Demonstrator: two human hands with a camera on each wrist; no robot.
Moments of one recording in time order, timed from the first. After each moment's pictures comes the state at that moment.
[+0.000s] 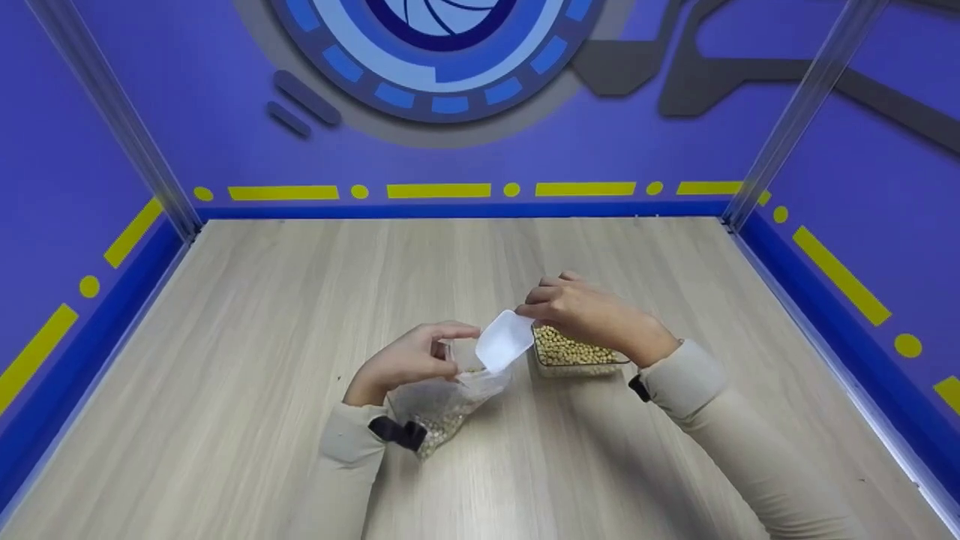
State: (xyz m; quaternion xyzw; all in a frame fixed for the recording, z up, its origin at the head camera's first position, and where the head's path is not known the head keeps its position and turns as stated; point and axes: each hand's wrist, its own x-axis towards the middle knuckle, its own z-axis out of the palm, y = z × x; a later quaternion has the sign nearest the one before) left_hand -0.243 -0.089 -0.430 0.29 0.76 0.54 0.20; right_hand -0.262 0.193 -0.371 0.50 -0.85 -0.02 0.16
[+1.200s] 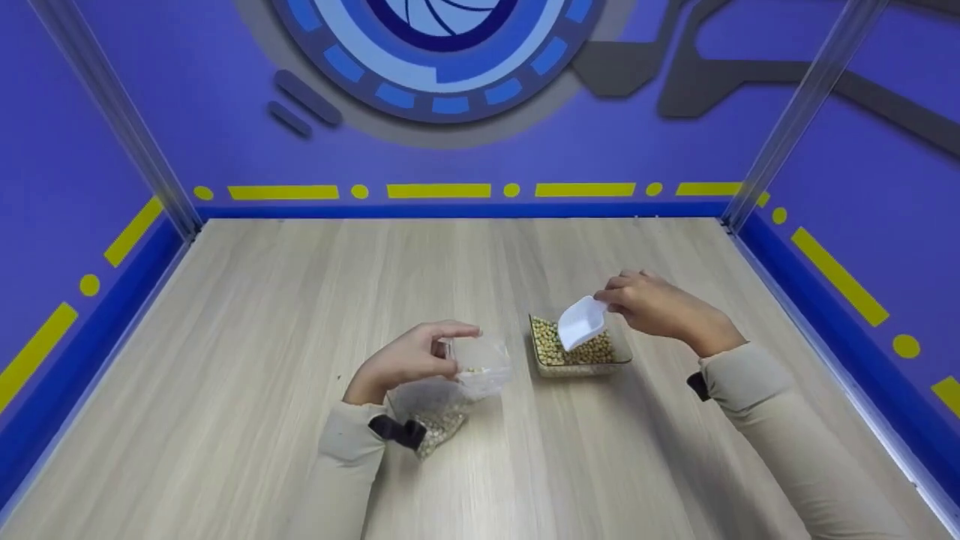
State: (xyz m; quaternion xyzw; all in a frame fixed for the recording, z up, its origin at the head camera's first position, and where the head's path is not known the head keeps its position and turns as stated) left_hand -0.243 -0.089 -0.431 0.29 0.77 0.53 0.19; right_hand -0.270 0.277 -0.378 0.38 -0.92 0.02 0.07
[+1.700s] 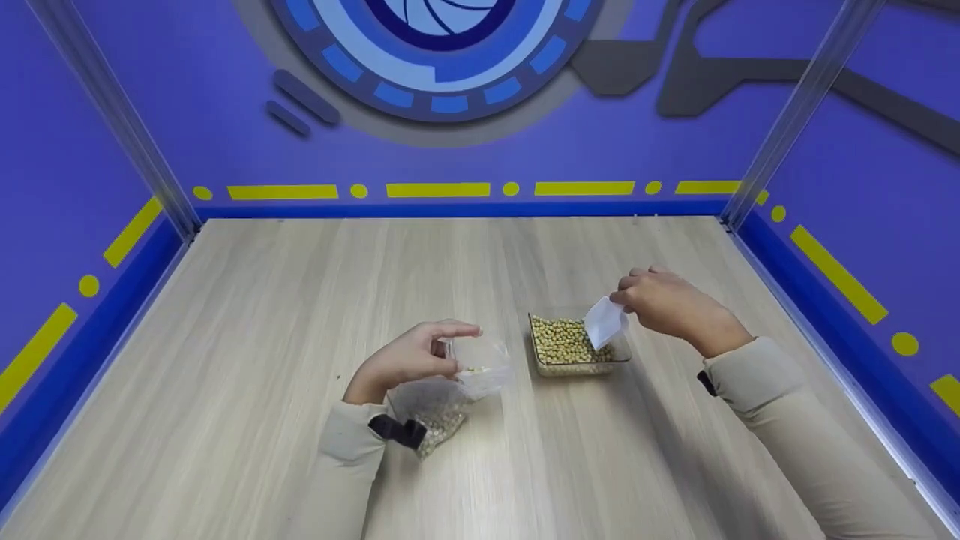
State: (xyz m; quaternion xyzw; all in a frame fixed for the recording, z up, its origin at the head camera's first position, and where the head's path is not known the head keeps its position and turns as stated) left_hand -0.242 -0.089 -0.430 0.30 0.76 0.53 0.20; right_hand -0.262 0.281 -0.366 0.37 -0.92 -0.11 0.09
